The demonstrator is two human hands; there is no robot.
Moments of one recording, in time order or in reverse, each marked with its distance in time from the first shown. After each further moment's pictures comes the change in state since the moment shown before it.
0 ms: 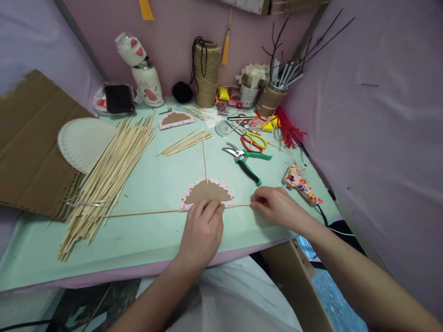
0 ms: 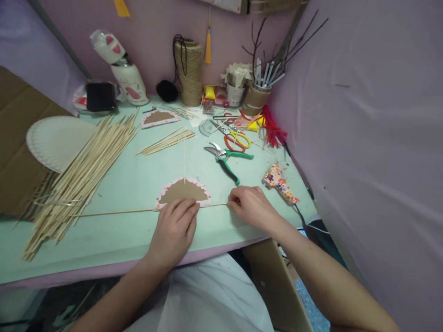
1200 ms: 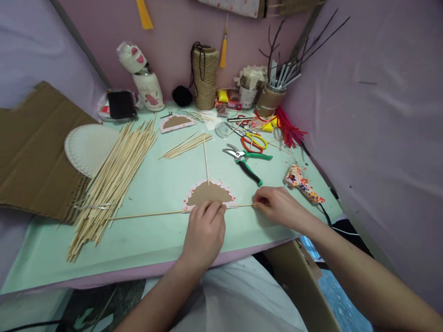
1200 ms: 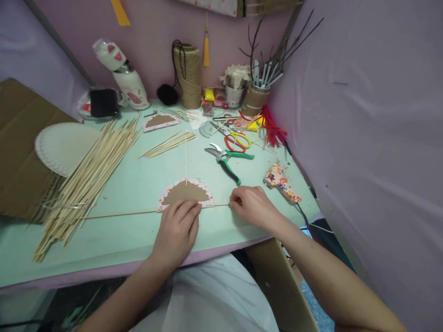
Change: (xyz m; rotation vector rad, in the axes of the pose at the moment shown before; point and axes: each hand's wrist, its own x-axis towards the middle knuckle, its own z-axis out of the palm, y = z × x) left_hand -0.001 -0.001 0.002 -0.004 -0.012 0.003; right_hand 0.001 -0.001 -0.001 -0.005 -0.007 0.027
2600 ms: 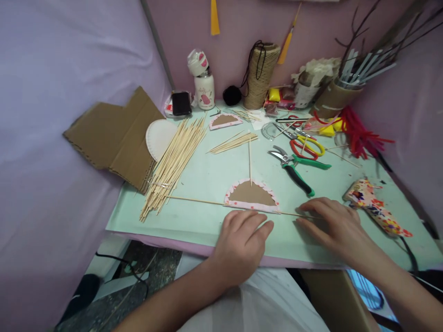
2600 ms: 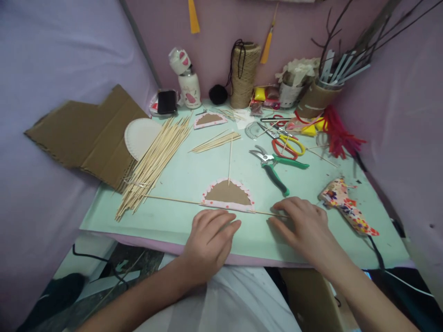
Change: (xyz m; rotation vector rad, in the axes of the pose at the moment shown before) left_hand -0.019 0.010 -0.038 -0.102 0.036 0.020; right_hand -0.017 0.024 0.033 -0.062 0.360 -0.220
